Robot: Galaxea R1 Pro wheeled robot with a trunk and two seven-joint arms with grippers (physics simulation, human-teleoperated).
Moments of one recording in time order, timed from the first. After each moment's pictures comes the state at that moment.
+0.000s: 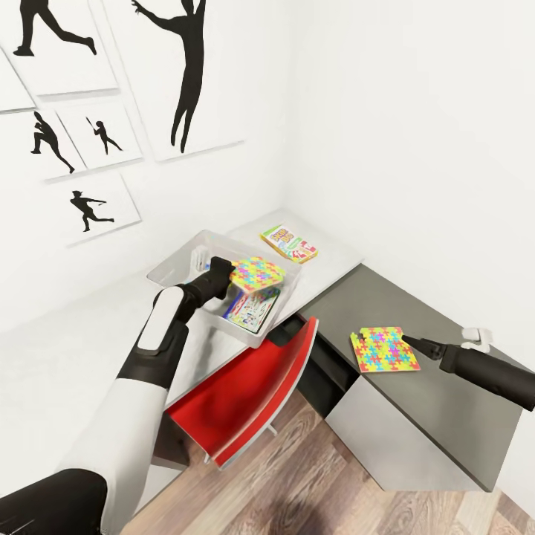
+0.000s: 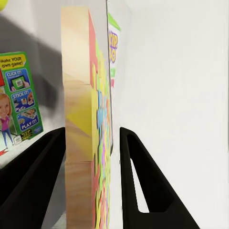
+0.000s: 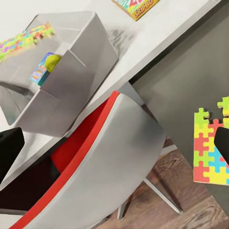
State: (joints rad) left arm -0.93 -0.14 -0.07 -1.14 1.42 0.31 0.46; right arm -0.45 -0.21 -0.59 -1.61 -0.03 0.97 1.12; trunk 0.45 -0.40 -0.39
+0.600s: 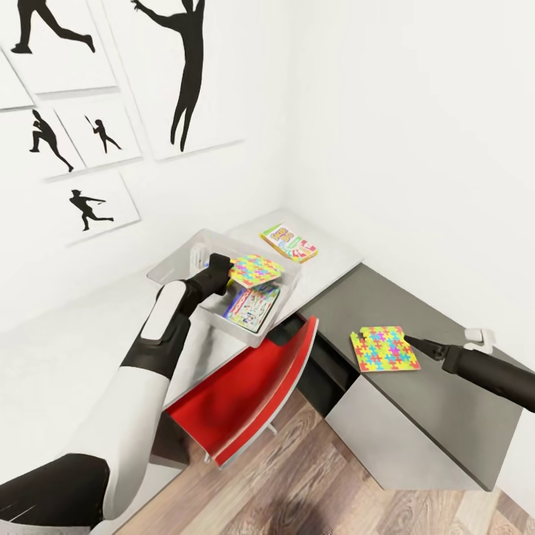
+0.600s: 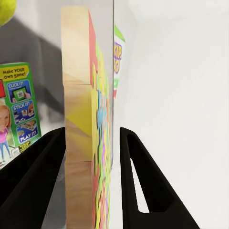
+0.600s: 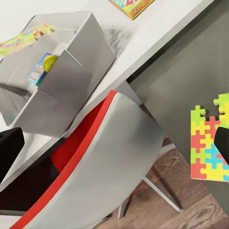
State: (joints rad) left arm -0.99 -0.14 -0.07 -1.05 1.45 0.25 0.45; right arm -0.45 -0.21 -0.61 -1.61 -0.03 0.98 1.12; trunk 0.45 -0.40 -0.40
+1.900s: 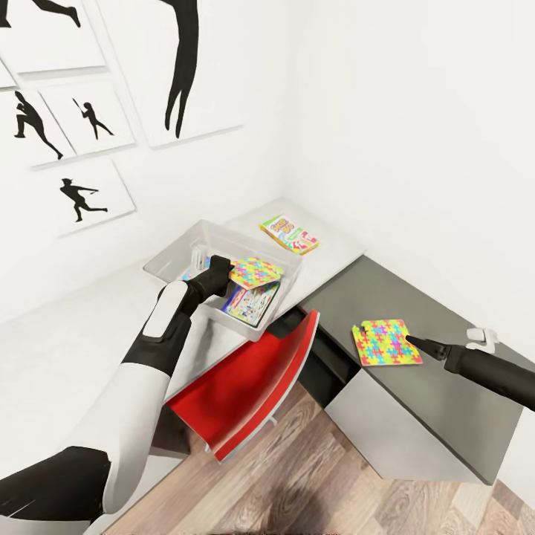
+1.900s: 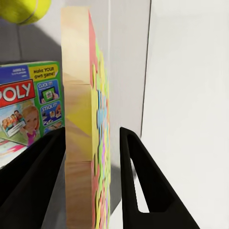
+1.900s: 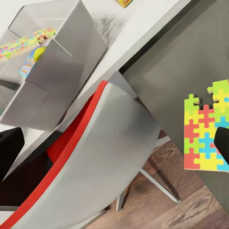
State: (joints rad) left arm -1.00 -0.13 -0.07 -1.00 1.44 0.26 0.42; right arm -0.45 -0.22 -0.61 -1.61 -0.03 0.98 1.13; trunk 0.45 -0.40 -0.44
